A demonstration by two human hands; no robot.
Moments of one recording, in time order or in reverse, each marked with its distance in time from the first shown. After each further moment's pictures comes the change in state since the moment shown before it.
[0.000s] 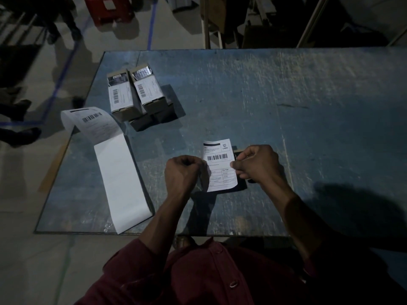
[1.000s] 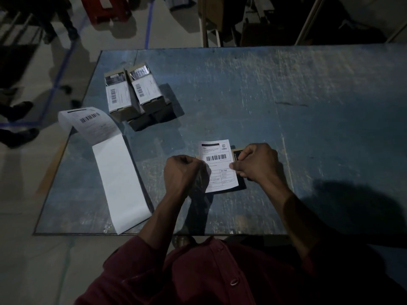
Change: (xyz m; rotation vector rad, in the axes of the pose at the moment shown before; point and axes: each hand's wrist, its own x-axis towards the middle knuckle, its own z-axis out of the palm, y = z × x) left_hand 0.011 -0.004 0.000 0.088 -0.036 0.010; right_hand 0.008 0.009 0.005 -0.145 0.036 -0.085
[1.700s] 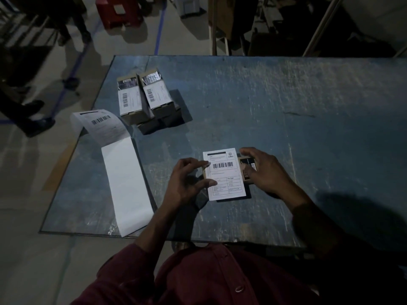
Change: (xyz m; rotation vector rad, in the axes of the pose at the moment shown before) left_hand 0.006 -0.045 -0.016 -0.044 -0.154 0.501; right_hand 0.032 0.037 -0.005 -0.211 -0.147 -0.484
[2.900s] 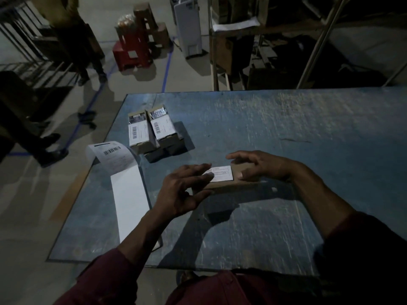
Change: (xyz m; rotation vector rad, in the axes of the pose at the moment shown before) left_hand 0.035 0.056 -0.047 0.375 -0.017 0.683; right_hand 0.055 -0.046 -0.083 0.215 -0.568 -0.023
